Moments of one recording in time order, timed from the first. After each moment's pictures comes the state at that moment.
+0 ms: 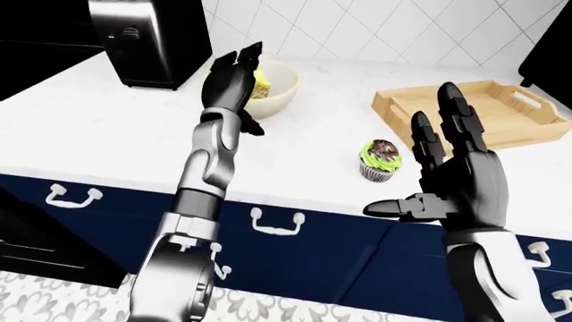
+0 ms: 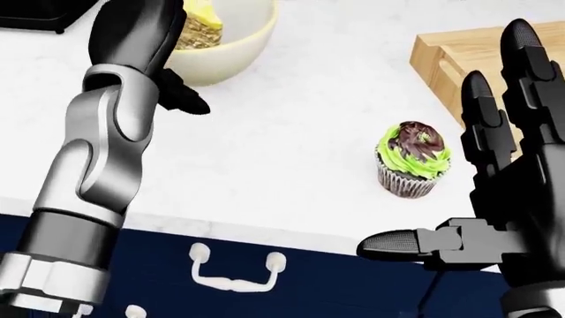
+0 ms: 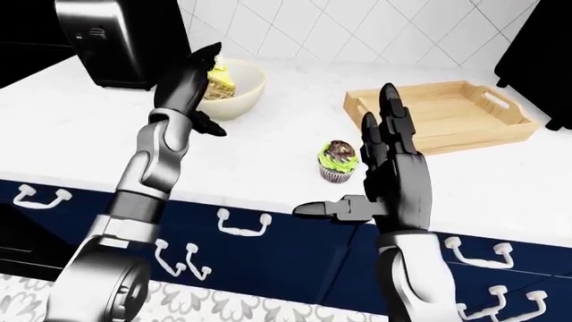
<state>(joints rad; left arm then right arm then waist) -1.00 0.17 -0.02 0.62 0.96 0.06 0.03 -0.13 -0.08 -0.17 -0.89 0.24 0.69 -0.05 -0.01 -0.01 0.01</state>
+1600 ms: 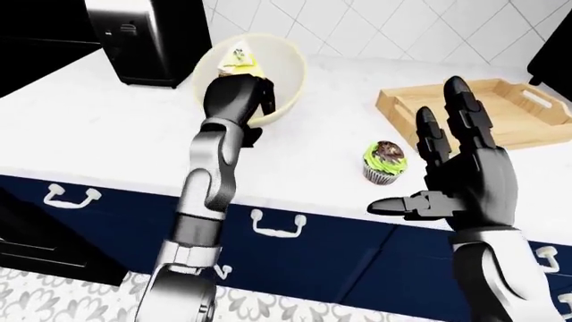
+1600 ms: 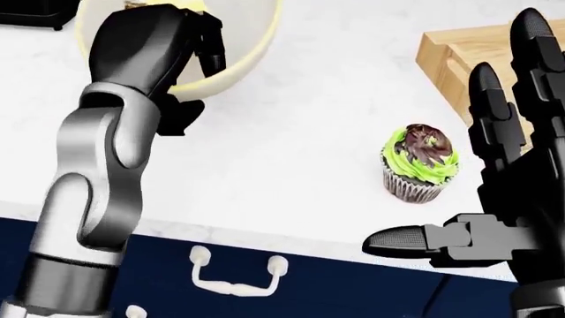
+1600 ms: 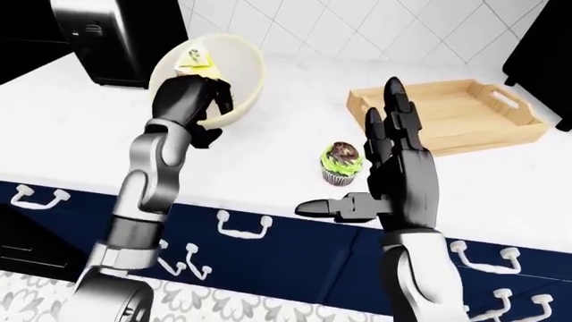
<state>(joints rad) -0.84 0.14 -0.03 0.29 1.12 0.09 -0.17 -0.15 -0.10 -0.20 -0.91 0.27 0.73 -0.05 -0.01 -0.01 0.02</state>
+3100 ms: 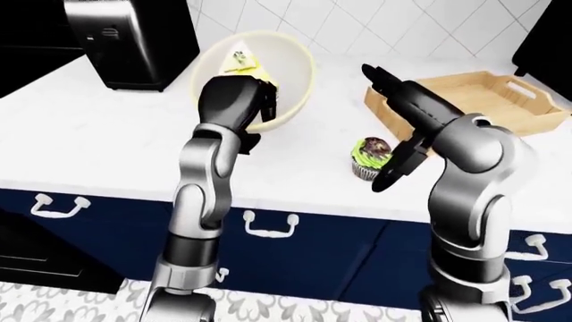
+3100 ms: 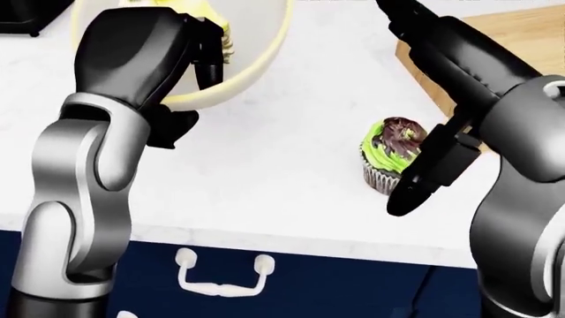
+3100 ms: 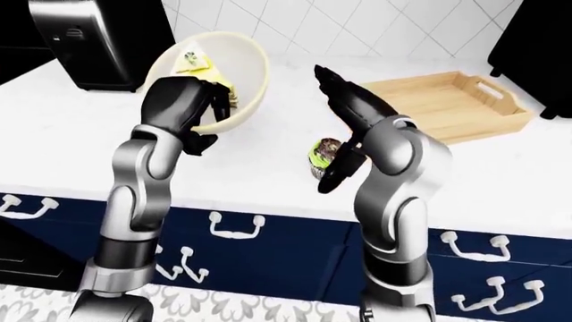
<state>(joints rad) -0.75 0.12 -0.03 0.04 1.20 0.07 -0.33 -0.72 -0.23 -0.05 -0.39 -1.09 0.59 1.09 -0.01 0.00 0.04</state>
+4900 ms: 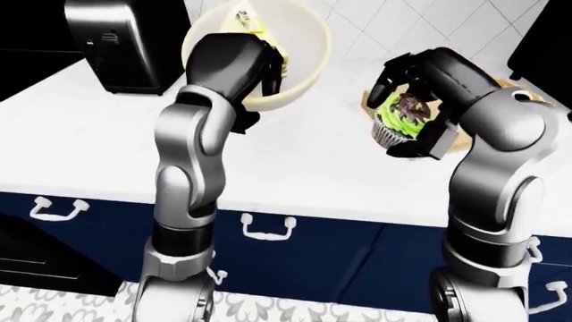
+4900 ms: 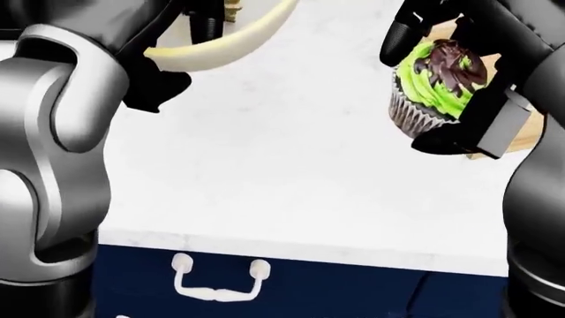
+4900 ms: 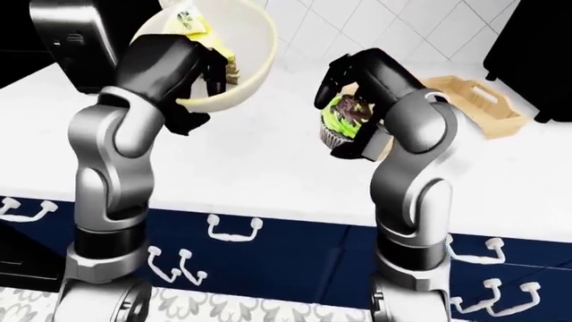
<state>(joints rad) -0.88 0.15 -0.01 -0.11 1.21 0.09 -0.59 -0.82 -0.31 -0.09 -0.37 -1.04 0.66 1.03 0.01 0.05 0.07</state>
